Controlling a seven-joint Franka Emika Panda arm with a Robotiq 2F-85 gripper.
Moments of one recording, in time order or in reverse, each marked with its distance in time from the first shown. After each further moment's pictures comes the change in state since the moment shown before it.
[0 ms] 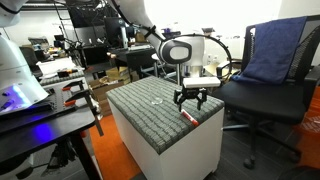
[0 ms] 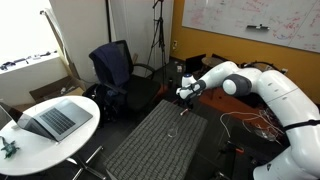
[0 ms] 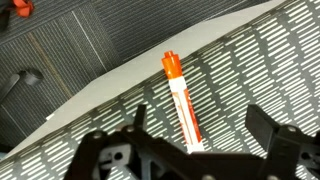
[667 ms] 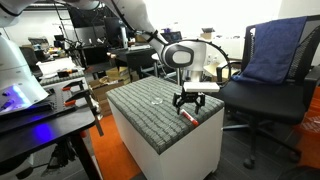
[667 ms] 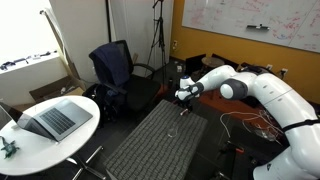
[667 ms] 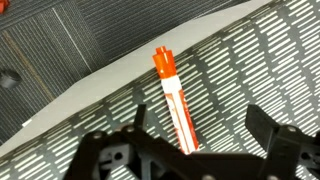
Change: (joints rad) arm 0.007 0.079 0.002 0.106 0.003 -0.096 0.000
